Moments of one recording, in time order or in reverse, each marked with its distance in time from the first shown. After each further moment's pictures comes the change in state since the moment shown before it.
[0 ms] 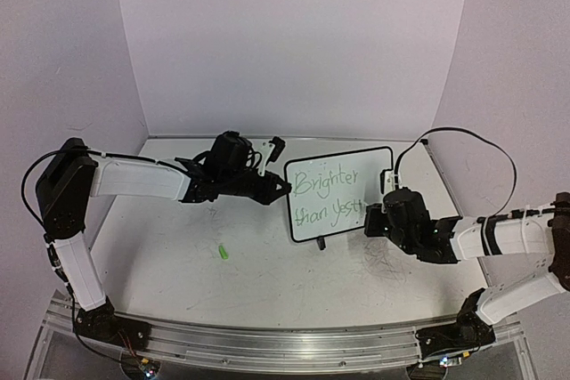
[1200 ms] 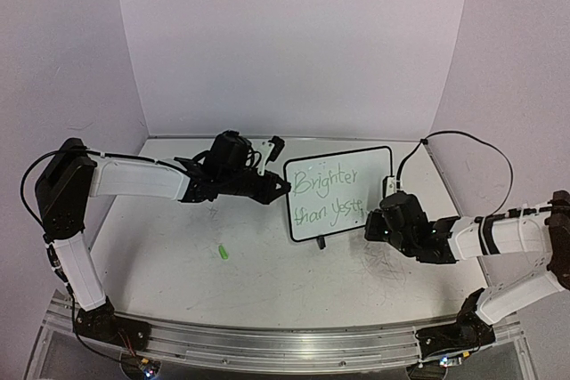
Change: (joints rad) left arm 0.000 -0.005 0.000 -0.004 -0.008 0.000; right arm 0.000 0.019 0.001 -0.078 -0.002 0.124
